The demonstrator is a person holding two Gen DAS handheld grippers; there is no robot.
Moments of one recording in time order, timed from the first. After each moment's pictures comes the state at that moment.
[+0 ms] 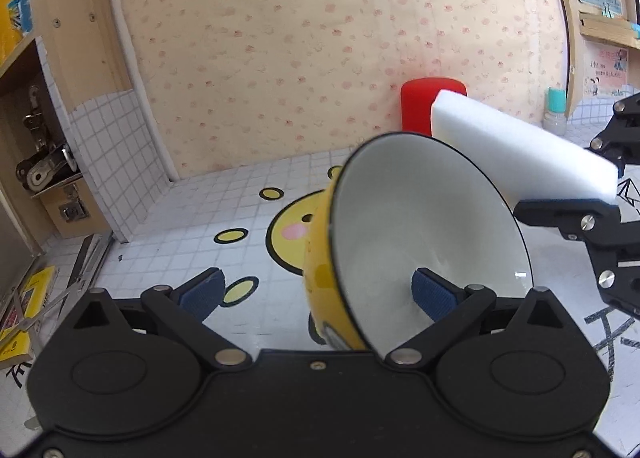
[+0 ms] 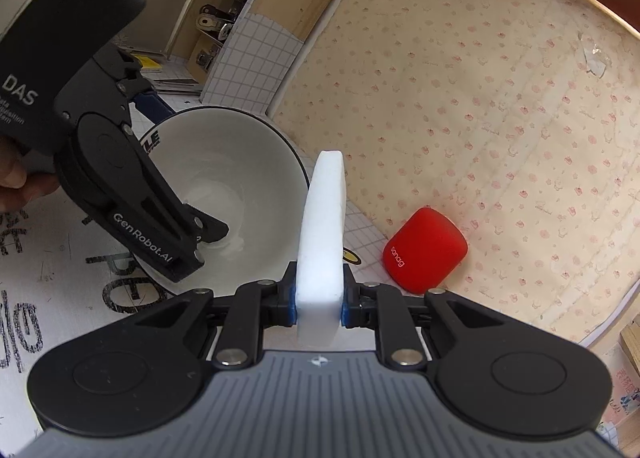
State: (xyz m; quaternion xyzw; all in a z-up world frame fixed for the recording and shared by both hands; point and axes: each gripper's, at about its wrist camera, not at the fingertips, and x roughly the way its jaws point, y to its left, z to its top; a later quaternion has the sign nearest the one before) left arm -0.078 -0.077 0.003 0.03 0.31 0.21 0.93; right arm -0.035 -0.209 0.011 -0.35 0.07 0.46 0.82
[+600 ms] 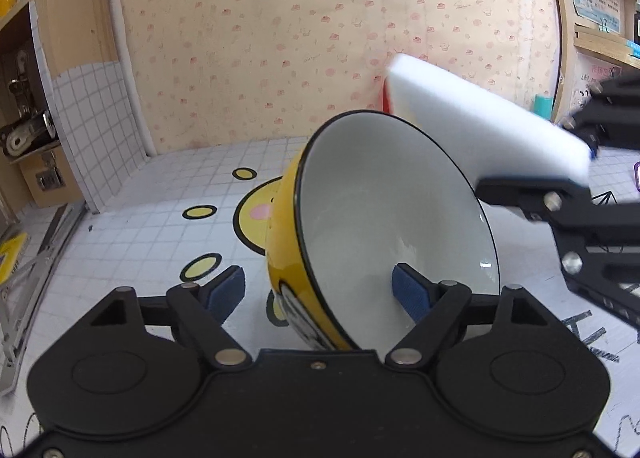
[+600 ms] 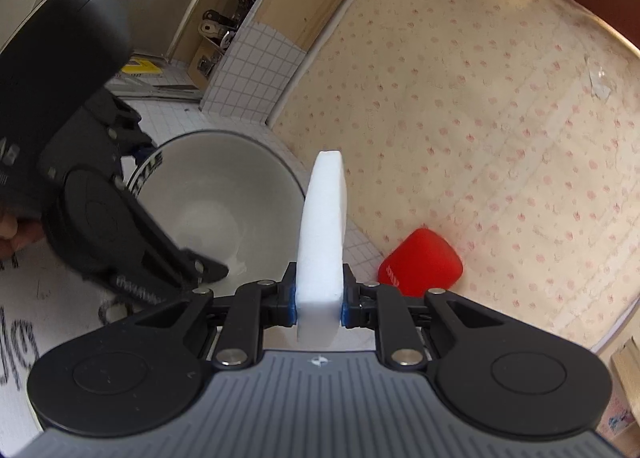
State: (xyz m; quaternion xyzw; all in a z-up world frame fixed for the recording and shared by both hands) left arm -0.078 -0.076 -0.003 -0.01 0.31 0.20 0.93; right arm -0.034 -0.202 0.017 -0.36 0.07 0.46 0.81
